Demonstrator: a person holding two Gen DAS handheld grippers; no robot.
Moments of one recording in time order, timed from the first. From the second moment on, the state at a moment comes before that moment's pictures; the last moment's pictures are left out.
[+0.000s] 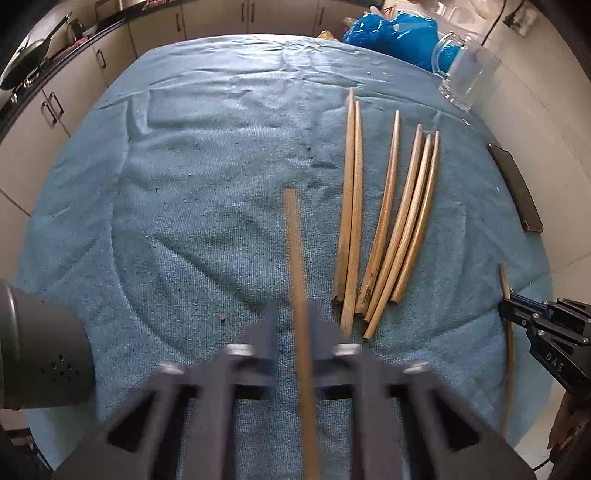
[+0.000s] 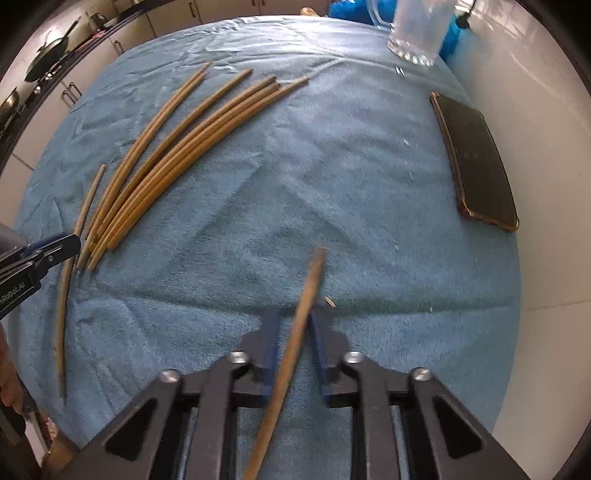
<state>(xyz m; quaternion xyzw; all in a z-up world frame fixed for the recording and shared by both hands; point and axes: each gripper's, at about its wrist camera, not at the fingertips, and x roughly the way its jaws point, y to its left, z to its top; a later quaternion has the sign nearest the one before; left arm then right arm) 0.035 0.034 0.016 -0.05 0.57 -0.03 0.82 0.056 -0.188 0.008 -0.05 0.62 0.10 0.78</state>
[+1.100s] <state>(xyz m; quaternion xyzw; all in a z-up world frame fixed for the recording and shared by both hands) -0.117 0.060 0.162 -0.05 0.31 -0.06 0.95 -0.057 -0.137 0.155 0.09 0.33 0.22 0.92</state>
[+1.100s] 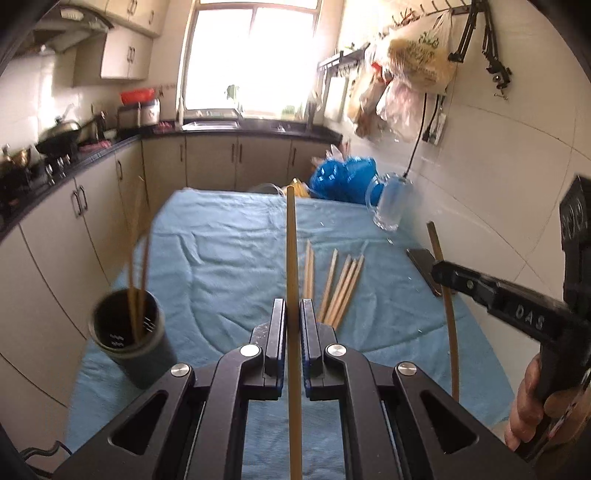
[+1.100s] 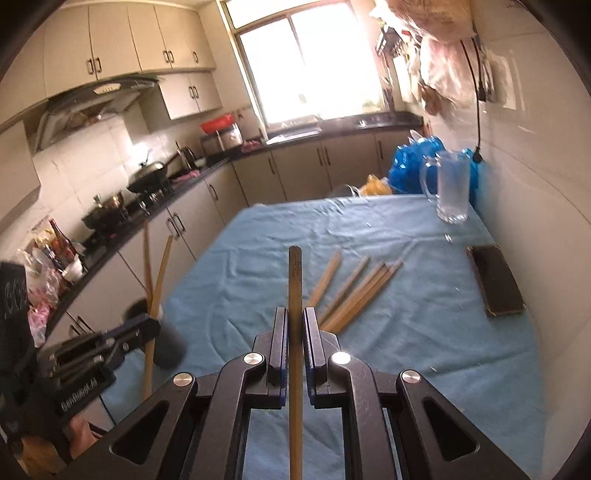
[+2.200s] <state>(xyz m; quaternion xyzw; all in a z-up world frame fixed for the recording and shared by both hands) -0.031 0.272 0.191 -0.20 0.19 0.05 0.96 0.036 0.074 0.217 0.20 0.18 0.32 0.91</state>
